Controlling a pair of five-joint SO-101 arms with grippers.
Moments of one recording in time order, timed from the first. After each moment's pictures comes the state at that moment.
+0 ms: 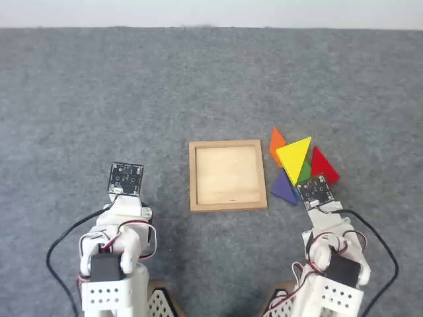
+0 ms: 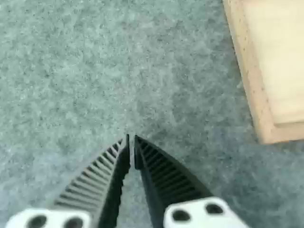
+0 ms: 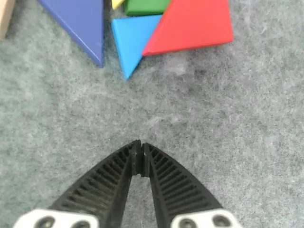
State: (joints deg) left arm -9.7 -103.2 97.1 72.0 -3.9; right arm 16.0 -101.7 95.7 74.5 40.3
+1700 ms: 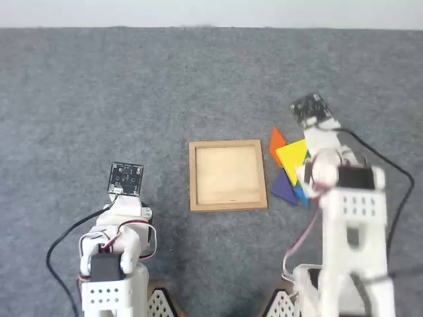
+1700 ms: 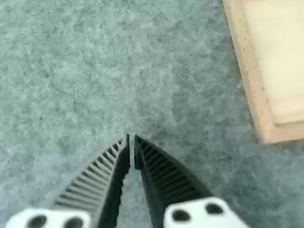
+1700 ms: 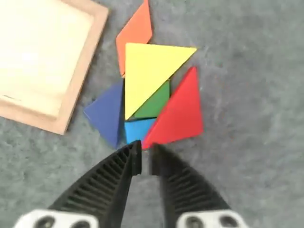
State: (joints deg) left arm -9.7 -103.2 97.1 72.0 -3.9; right arm -0.1 -35.4 39.0 70.5 26.6
